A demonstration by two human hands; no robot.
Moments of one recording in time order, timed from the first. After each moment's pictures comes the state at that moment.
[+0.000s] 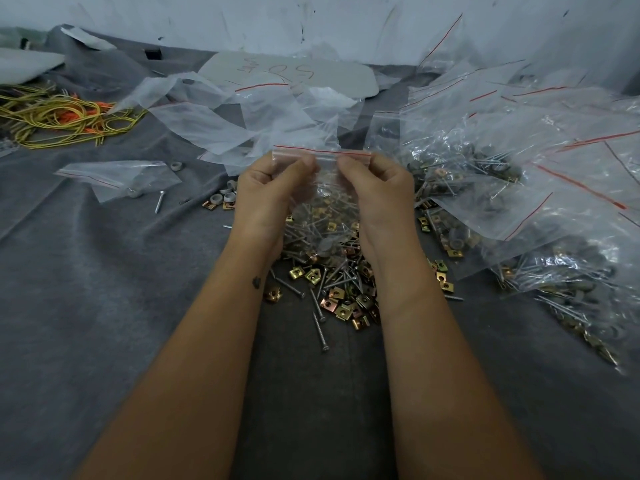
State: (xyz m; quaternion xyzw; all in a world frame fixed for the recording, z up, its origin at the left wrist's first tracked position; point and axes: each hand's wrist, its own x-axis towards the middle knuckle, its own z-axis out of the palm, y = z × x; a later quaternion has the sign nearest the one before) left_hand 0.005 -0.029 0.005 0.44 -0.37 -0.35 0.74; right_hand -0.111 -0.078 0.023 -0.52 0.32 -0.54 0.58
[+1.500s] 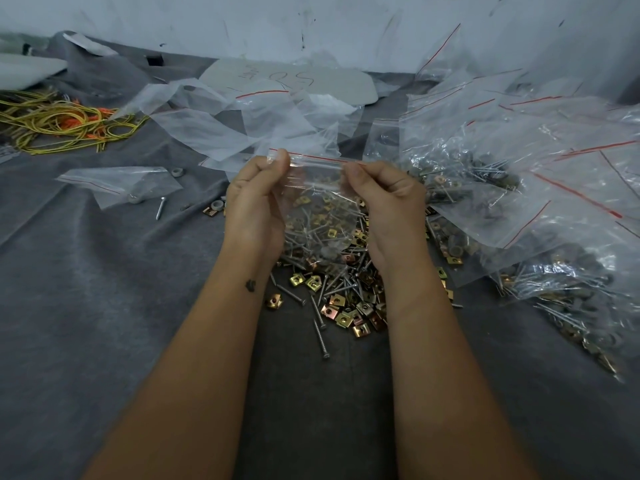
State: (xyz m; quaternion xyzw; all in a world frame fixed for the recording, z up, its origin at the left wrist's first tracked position) left_hand 0.012 -0.035 0.005 0.31 -0.29 -0.41 0.81; right_hand -0.123 -0.085 0.013 -0.55 0.27 -0.56 0.56
